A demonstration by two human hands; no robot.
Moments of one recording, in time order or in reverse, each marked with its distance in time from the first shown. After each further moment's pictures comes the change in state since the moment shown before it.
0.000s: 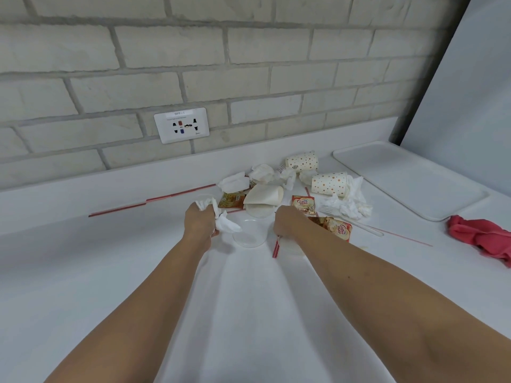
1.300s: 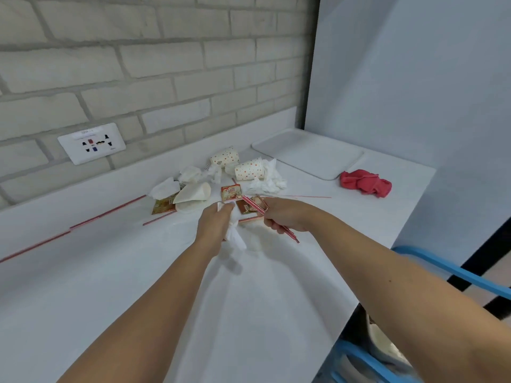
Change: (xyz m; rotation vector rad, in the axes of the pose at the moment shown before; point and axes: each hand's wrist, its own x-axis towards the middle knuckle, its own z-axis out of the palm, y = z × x) left_hand -0.121 -0.007 0.084 0.229 -0.403 0.115; right_hand -0.128 0.111 -0.021 0.740 -0.072 -0.072
